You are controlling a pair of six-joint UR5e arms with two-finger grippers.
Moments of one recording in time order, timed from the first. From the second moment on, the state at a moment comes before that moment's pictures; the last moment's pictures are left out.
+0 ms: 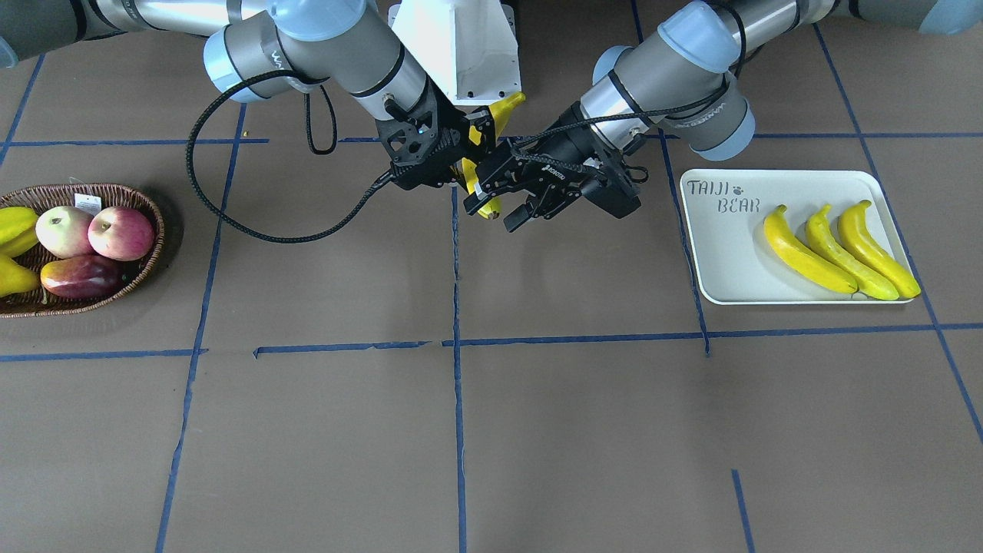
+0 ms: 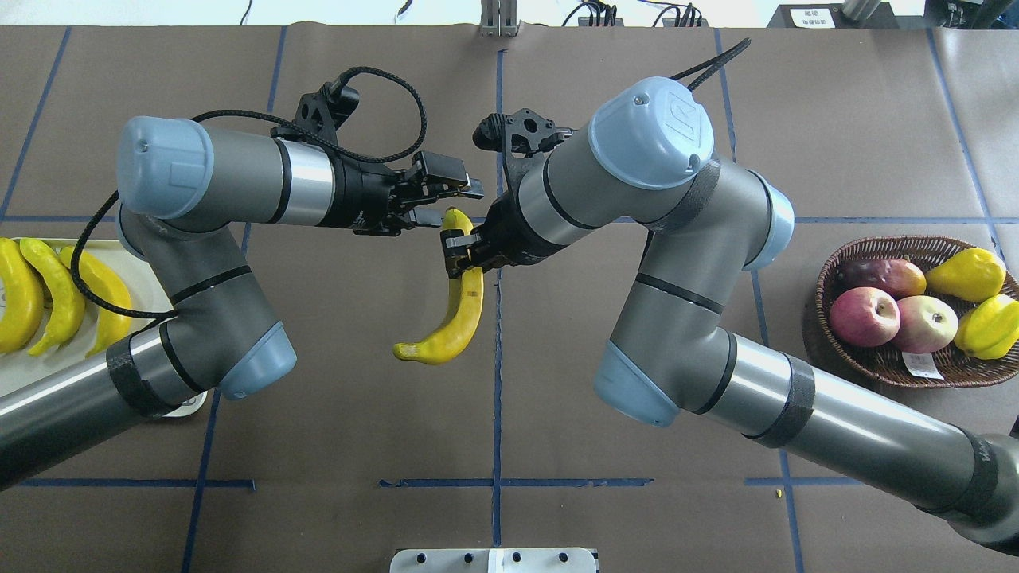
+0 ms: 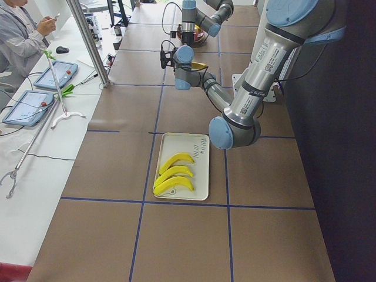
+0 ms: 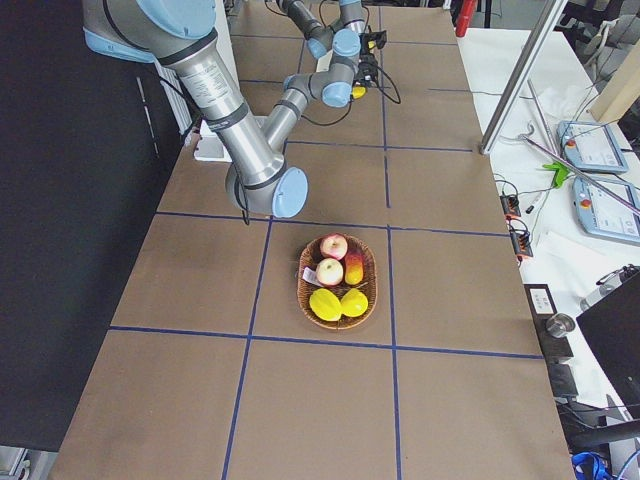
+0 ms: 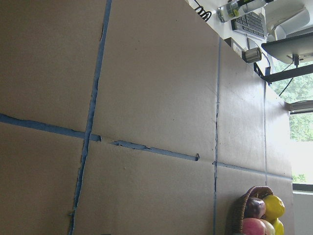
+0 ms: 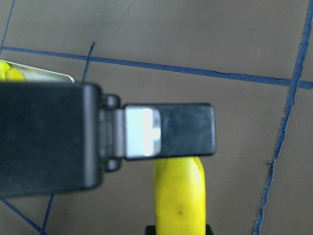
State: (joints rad) left arm -0.67 -2.14 -1.62 -2.57 -1.96 -1.68; right arm 0.59 -0.85 1.69 -1.17 2.09 1.13
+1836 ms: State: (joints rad) left arm -0.64 -2.13 -1.61 -2.57 -1.96 -1.68; right arm 0.59 -0.85 1.70 -1.16 2.09 1.13
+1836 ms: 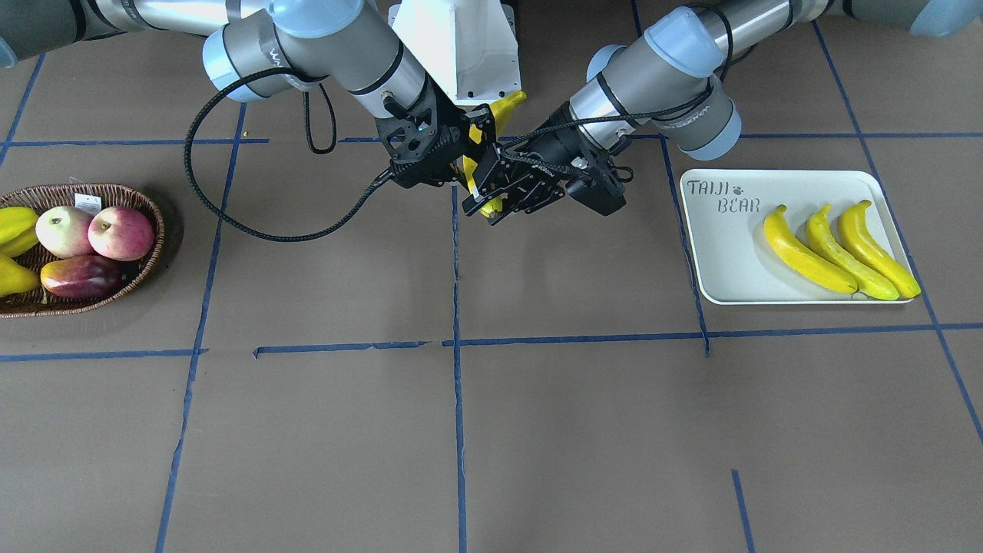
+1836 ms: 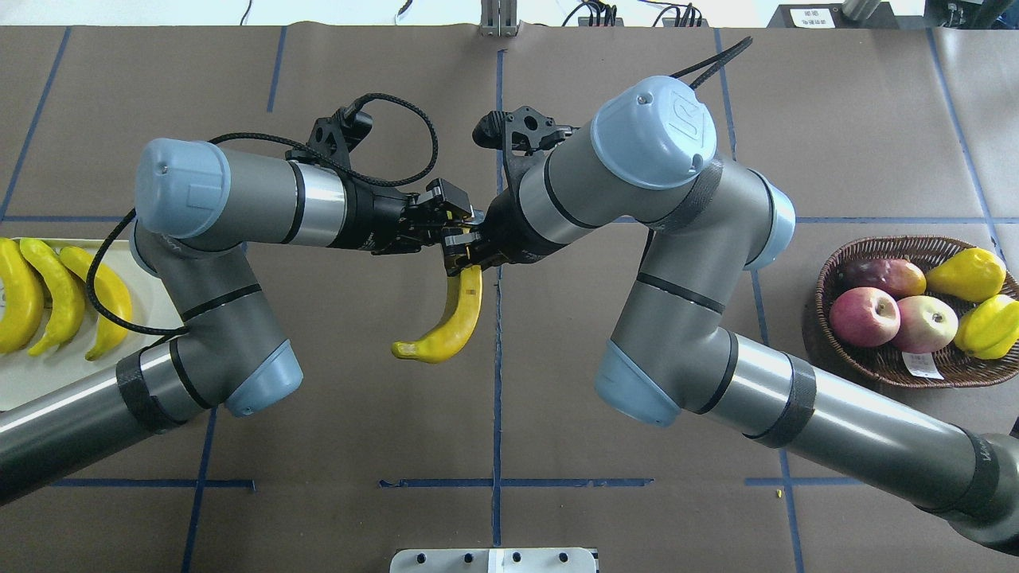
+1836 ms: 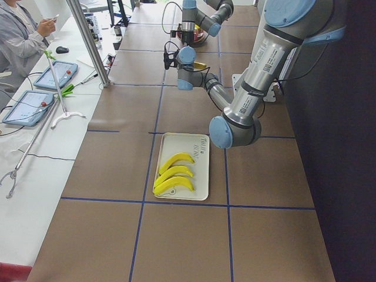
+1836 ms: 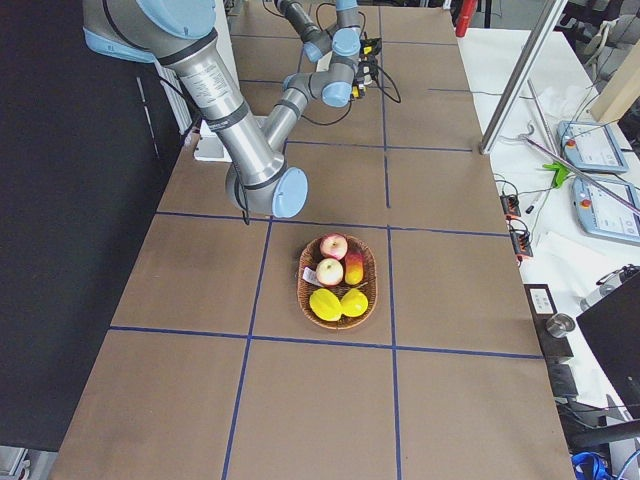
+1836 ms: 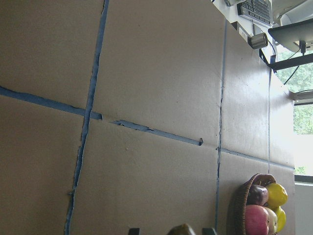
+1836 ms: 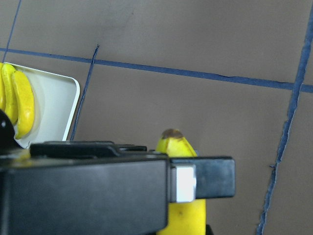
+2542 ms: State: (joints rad) left arm -0.64 -2.13 -1.61 -2.59 -1.96 -1.68; right arm 0.59 -0.85 1.70 -1.16 2.09 1.13
